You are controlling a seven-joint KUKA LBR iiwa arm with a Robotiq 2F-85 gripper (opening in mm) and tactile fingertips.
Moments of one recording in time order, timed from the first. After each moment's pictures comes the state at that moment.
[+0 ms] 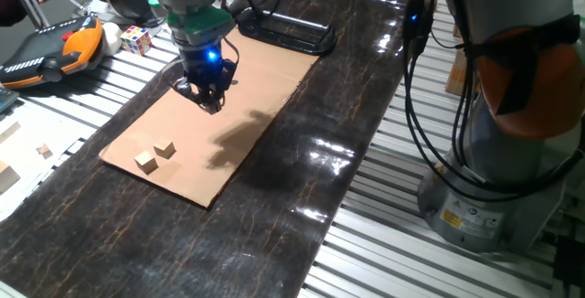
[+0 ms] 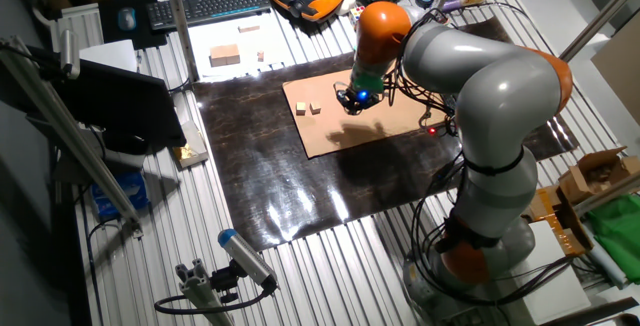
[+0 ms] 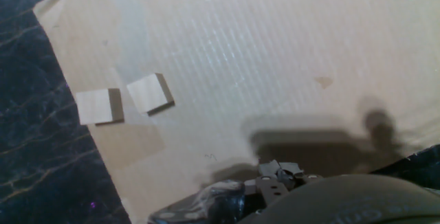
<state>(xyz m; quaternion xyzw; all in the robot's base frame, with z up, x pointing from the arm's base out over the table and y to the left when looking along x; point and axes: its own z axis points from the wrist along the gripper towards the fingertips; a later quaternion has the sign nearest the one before) 0.537 0.090 0.141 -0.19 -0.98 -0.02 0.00</state>
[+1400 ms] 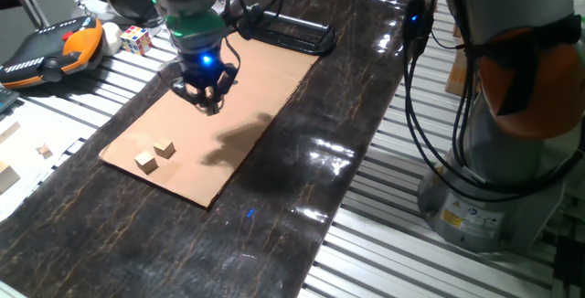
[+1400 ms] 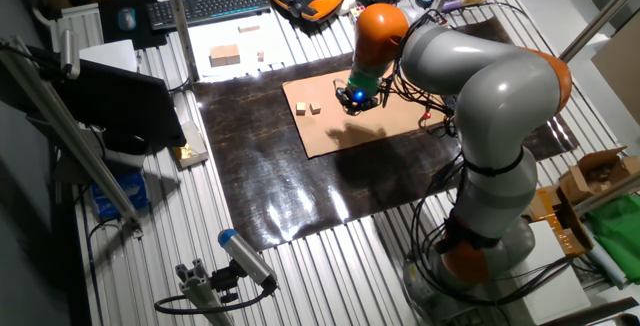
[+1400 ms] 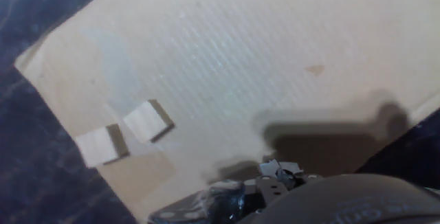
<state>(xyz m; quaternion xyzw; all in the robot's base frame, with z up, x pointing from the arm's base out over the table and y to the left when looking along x) 0.545 0.103 0.138 -0.31 -0.95 -0.02 0.00</state>
